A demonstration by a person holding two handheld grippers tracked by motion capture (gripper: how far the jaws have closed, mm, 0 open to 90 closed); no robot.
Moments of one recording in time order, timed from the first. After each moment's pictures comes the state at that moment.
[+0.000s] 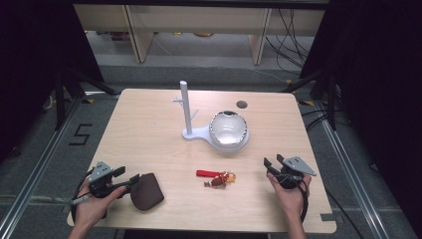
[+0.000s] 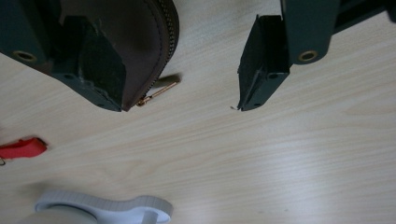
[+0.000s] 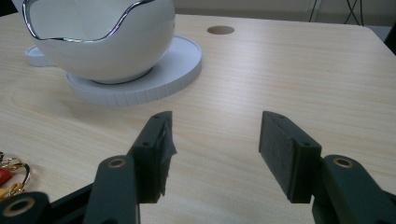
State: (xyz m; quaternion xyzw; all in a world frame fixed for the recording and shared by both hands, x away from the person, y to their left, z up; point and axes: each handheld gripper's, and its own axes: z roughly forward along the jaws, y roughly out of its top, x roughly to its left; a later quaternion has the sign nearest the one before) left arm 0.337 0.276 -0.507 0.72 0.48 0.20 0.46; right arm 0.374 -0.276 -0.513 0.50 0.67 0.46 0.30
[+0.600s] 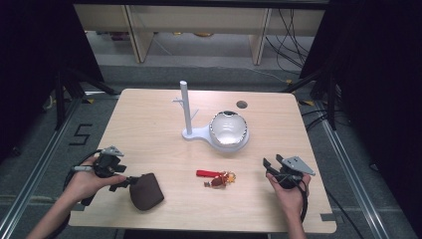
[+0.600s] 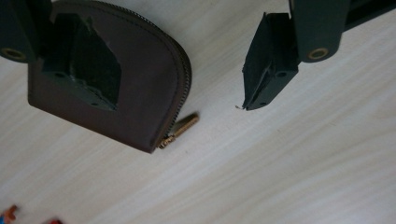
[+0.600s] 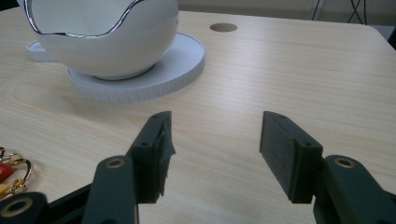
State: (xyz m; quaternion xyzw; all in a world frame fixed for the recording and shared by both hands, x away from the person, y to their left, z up) left arm 0.382 0.271 -0.459 0.86 0.43 0.05 0.28; right arm 0.373 -0.274 -0.513 0.50 0.67 0.45 0.30
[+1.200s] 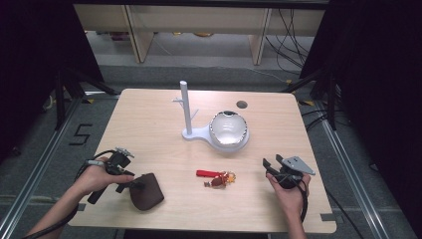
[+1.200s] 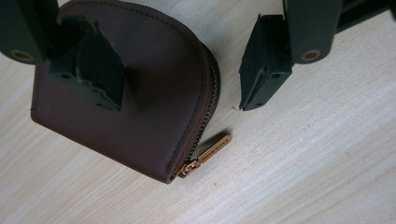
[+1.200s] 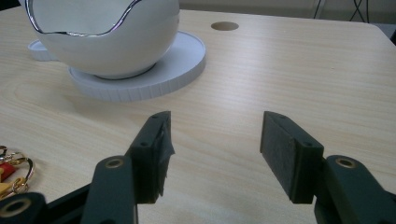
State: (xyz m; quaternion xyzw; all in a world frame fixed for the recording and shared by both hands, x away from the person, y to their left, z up) left arm 0.396 0.258 -0.479 0.87 0.43 -0.04 0.24; right arm 0.374 -0.274 -0.513 0.50 0.67 0.45 0.30
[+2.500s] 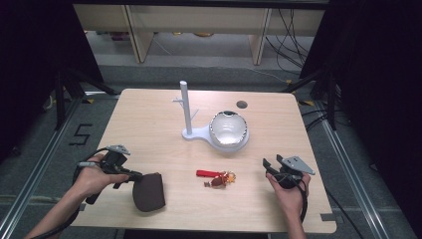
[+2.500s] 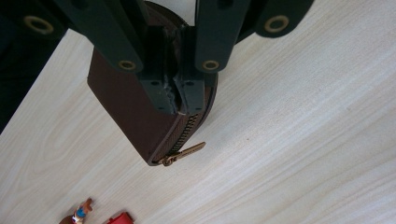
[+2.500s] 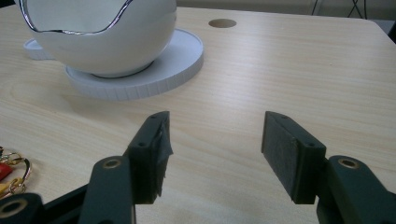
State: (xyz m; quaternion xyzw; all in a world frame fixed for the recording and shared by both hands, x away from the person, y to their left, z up) left arm 0.379 0.253 -0.446 0.86 0.40 -0.01 0.32; right arm 0.374 -0.272 -0.514 0.51 0.67 0.46 0.29
